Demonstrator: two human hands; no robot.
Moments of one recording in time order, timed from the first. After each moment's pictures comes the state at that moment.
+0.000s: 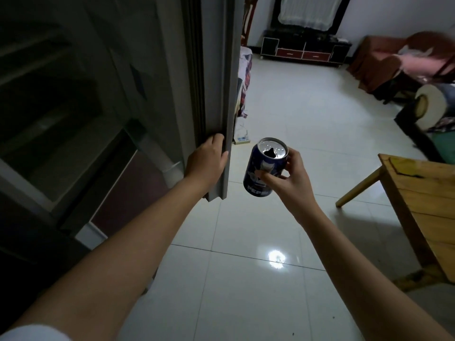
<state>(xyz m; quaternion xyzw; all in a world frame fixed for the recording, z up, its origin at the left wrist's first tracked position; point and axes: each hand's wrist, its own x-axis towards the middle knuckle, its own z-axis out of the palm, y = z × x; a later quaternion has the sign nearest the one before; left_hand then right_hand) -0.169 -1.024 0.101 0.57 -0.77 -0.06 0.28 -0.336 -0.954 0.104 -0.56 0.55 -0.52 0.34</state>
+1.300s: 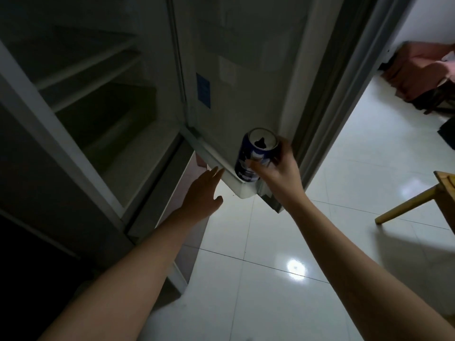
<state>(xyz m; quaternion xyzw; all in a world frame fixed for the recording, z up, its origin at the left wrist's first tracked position) 0.025 -1.053 0.018 0.58 -0.78 -0.17 0.18 -0.154 -1.033 0.104 -0.58 0.53 -0.52 0.34</state>
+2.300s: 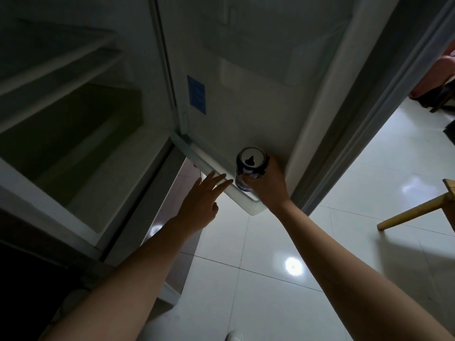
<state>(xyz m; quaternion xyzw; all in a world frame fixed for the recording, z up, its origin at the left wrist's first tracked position) 0.008 -1.123 -0.010 0.52 -0.83 -0.07 0.17 -0.170 -1.142 0.045 -0.63 0.62 -0.41 0.22</state>
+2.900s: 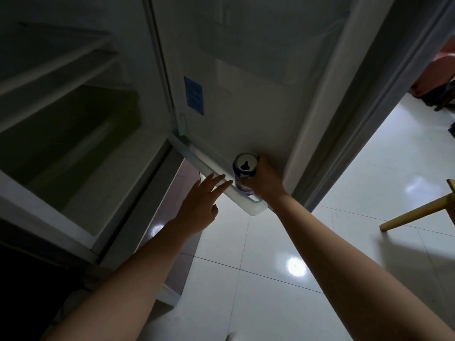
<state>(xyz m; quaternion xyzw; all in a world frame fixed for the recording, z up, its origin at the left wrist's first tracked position) -0.001 -1.126 -0.010 0.52 -0.83 -0.08 0.17 -0.175 -1.158 0.052 -0.65 0.66 -0.27 0.26</state>
